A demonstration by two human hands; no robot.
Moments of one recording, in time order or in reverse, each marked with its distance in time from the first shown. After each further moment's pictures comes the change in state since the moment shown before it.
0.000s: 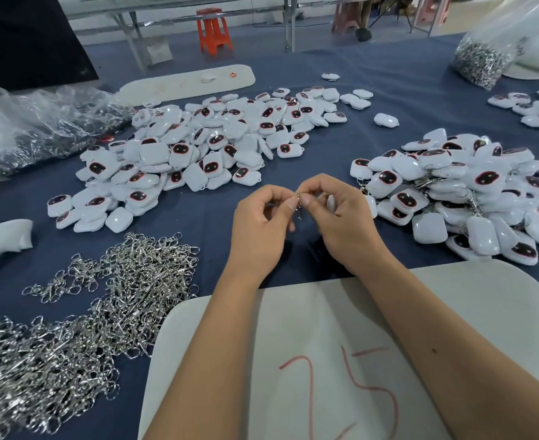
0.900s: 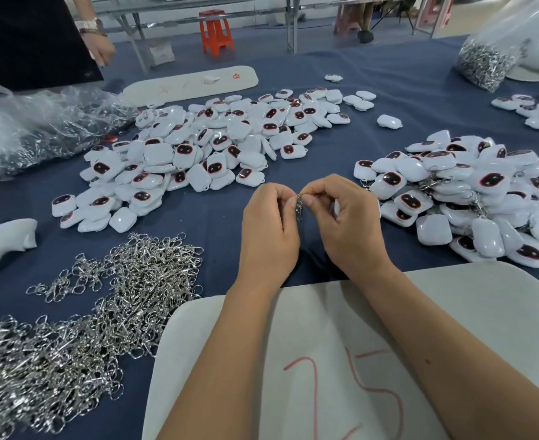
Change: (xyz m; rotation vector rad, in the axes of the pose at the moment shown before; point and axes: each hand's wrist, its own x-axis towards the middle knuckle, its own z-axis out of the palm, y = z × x) left_hand -0.004 -0.003 0.009 0.310 0.133 0.230; right_hand -0.004 -0.005 0.003 -0.261 0.153 -0.230
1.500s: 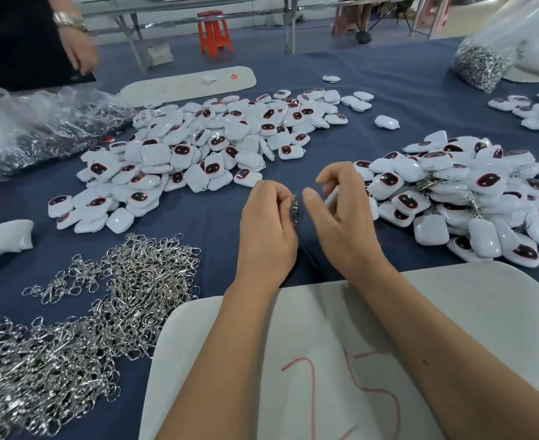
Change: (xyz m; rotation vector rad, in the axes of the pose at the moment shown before) left_hand 0.000 0.005 0.000 -0.027 0.013 0.033; right_hand -0.003 0.000 0.005 0.053 0.039 0.099
